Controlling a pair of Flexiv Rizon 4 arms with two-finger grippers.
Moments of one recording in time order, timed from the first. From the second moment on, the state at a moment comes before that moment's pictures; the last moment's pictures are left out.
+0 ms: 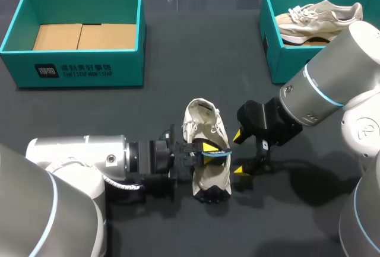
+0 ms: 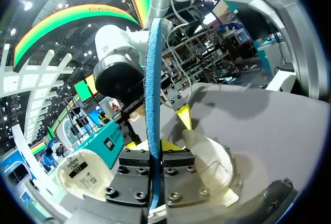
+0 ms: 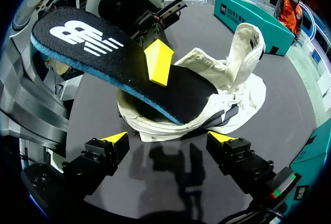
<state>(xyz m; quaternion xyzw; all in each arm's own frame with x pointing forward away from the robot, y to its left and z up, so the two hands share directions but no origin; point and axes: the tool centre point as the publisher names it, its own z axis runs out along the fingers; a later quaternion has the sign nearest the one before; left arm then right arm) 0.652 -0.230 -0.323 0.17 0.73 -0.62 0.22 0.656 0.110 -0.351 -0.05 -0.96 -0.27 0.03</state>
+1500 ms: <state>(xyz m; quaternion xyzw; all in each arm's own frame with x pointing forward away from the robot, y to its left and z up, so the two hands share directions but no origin) 0.659 -0.239 -0.321 0.20 0.72 -0.62 0.23 0.656 0.110 -0.351 -0.05 -0.96 -0.27 0.03</state>
